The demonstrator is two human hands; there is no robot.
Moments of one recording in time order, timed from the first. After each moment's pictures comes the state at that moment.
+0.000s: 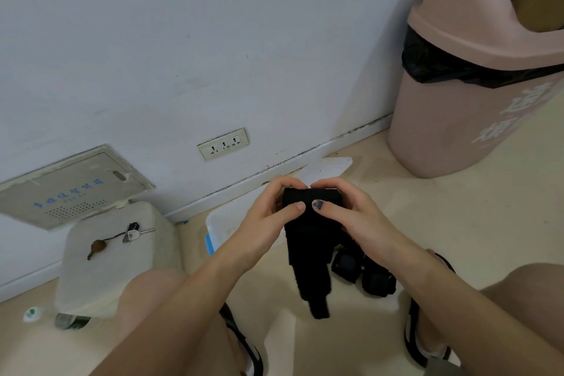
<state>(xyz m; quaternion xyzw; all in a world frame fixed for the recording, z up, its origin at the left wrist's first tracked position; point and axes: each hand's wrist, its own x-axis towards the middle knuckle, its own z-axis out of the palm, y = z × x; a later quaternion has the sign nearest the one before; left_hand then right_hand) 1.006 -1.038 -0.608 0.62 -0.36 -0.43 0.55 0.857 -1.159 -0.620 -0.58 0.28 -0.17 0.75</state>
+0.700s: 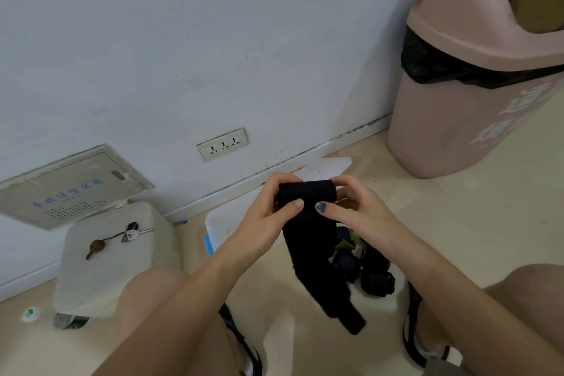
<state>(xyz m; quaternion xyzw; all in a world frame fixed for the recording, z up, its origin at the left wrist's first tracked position) 1.005 -1.039 -0.606 0.64 -0.39 -0.39 0.53 0.848 -1.172 -0.621 -0.66 0.34 -0.12 0.66</state>
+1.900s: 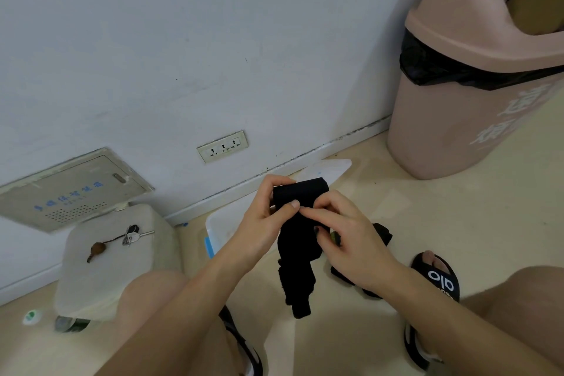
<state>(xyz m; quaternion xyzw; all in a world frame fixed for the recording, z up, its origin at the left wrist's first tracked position) 1.006 -1.037 -0.613 0.65 -0.35 -0.39 0.55 0.846 -1.141 -0.644 -0.88 0.14 -0.28 0.37</state>
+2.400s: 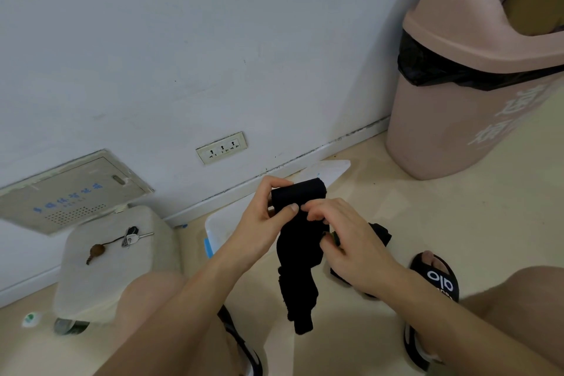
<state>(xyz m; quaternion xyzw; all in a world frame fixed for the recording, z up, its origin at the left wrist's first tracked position) 1.007 -1.038 -0.613 0.67 -0.36 -0.38 0.53 0.838 -1.138 -0.640 -0.88 0.16 -0.24 0.39</state>
